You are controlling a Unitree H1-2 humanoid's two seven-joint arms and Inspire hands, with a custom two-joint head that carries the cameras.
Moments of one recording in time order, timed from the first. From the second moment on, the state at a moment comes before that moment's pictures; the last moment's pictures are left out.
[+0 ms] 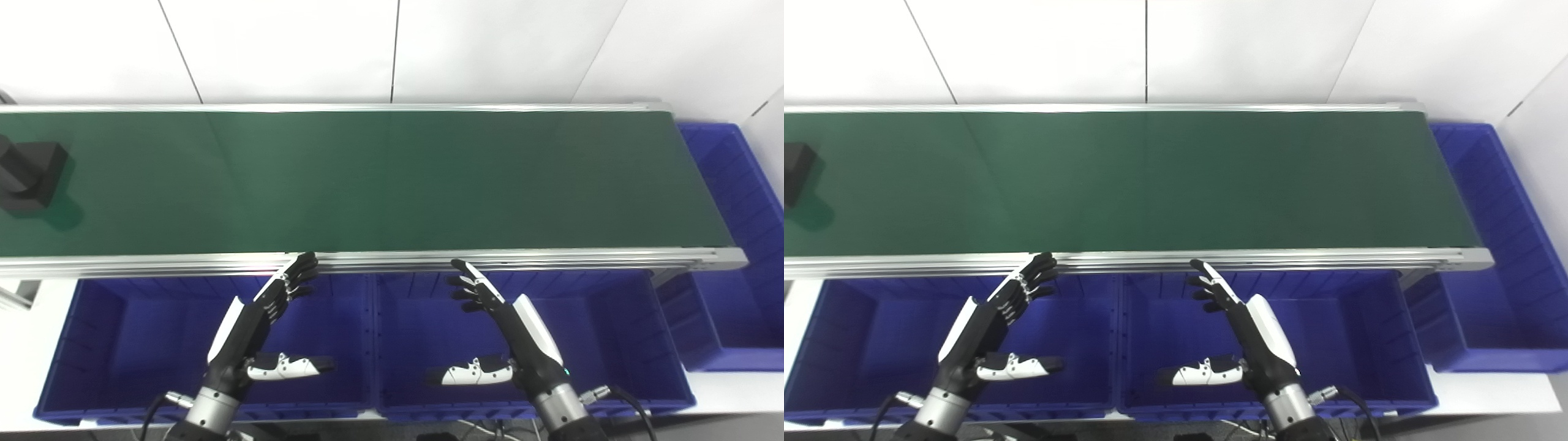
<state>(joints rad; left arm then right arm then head) 0.30 0.13 -0.18 0.04 0.03 -0.43 -0.24 0.41 -0.18 0.24 -0.28 -0.41 -0.05 0.07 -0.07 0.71</state>
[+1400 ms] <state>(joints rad) 0.29 0.19 -0.26 0.06 0.11 -0.43 -0.11 0.40 -0.18 0.23 -0.18 -0.40 -0.12 0.03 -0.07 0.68</state>
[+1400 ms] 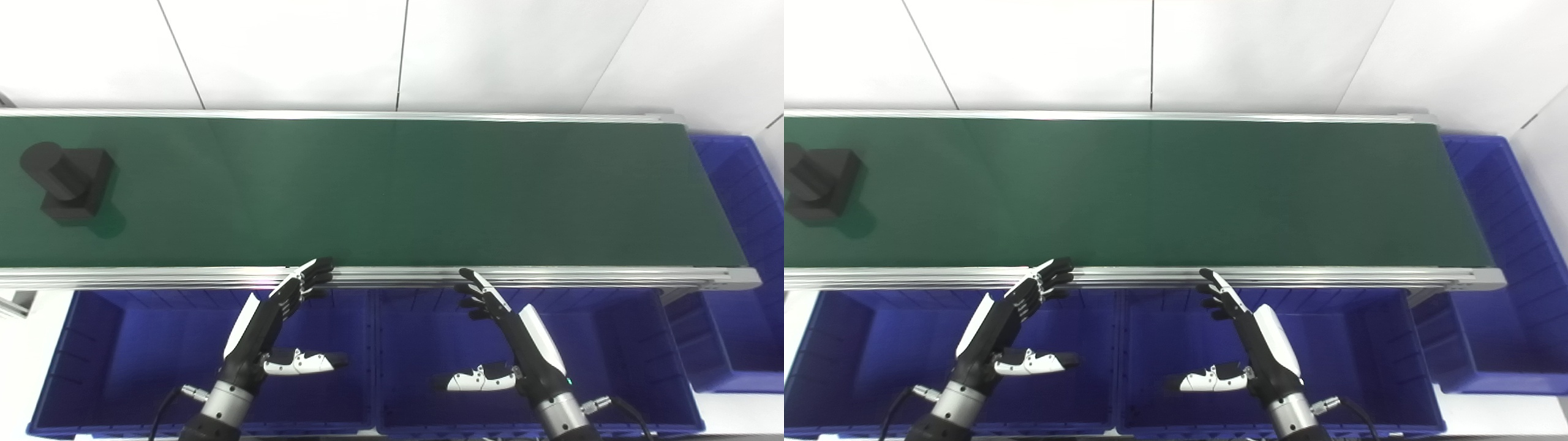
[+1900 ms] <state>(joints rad) 0.29 0.21 -0.30 0.07 0.10 -0.43 -0.07 0.40 -0.18 0.23 -0.17 -0.41 -0.14 0.02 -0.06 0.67</state>
